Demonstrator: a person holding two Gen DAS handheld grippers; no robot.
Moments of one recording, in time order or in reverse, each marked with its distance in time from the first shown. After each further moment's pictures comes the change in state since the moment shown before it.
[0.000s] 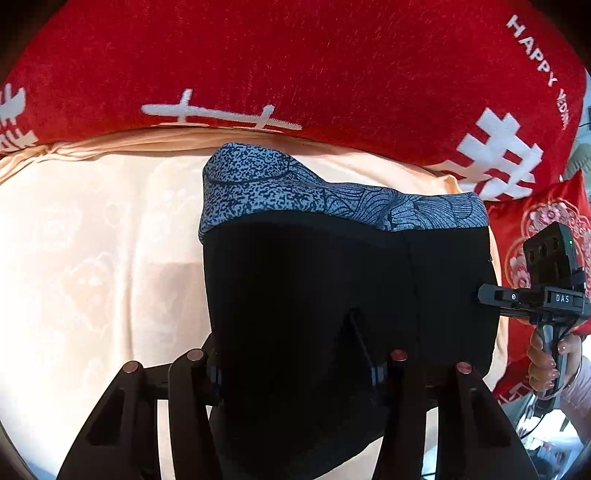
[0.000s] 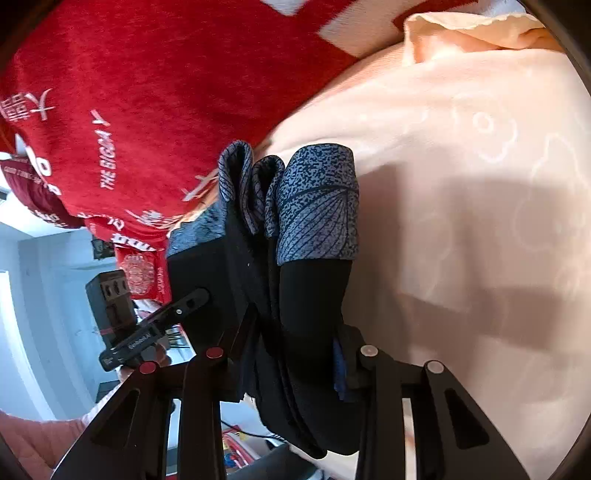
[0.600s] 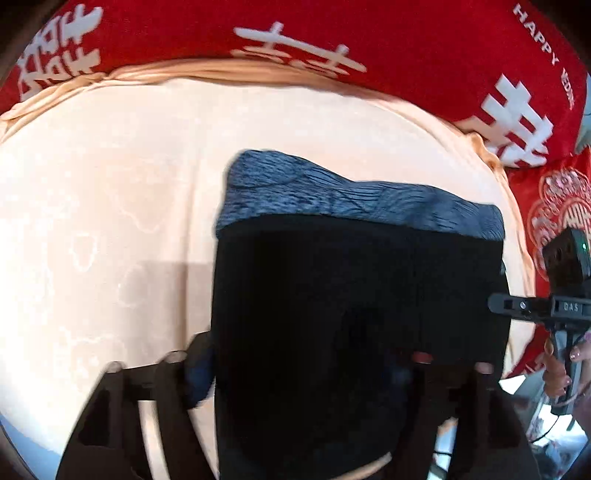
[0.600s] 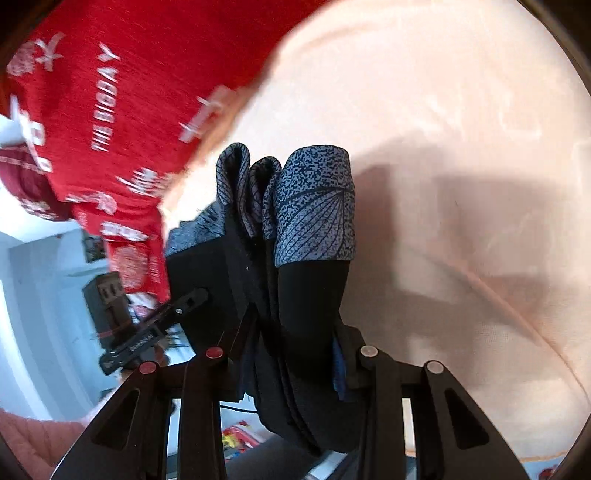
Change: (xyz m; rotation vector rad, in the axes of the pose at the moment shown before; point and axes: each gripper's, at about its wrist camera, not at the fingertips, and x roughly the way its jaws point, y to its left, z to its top) left arm -0.001 0.063 -0.085 -0.009 0.011 0.067; right arm 0.052 0.015 -0.098 0.061 0.042 -0.121
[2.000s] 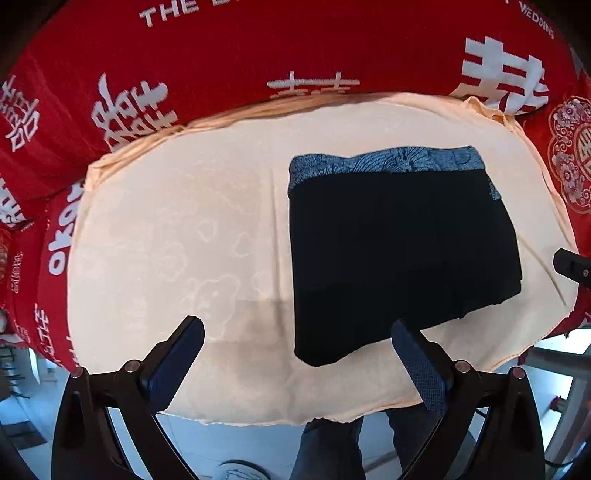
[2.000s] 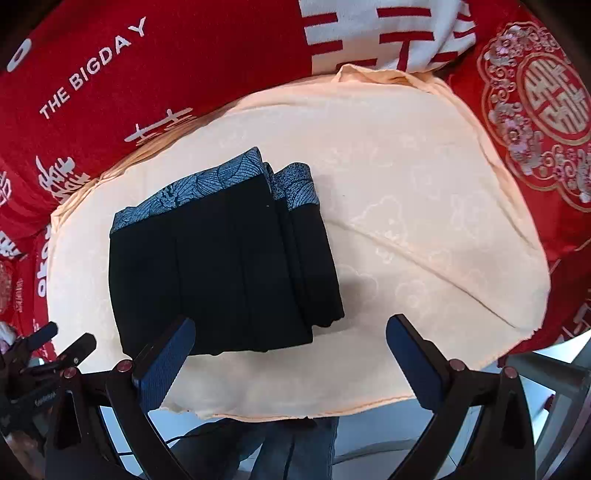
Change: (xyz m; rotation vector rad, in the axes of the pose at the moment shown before) left arm -0.122 -0.040 -0.072 0.155 -0.030 0.355; right arm -0.047 0.116 -0.116 -0.037 -0.346 -0.630
